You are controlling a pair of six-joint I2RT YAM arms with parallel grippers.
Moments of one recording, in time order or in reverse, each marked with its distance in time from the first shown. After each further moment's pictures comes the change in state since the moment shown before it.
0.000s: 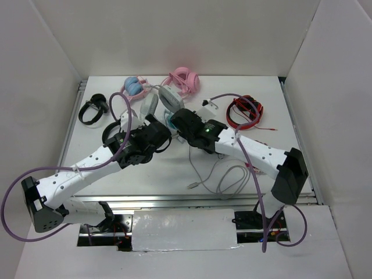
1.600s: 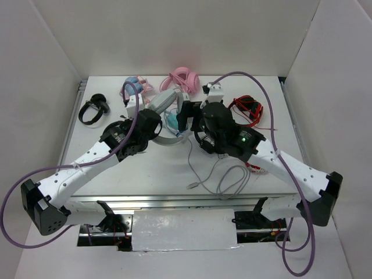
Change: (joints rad) left arm 0.175 -0.004 -0.048 0.227 0.060 0.647; right arm -0.015 -0.369 -0.148 0.308 -0.191 -0.801
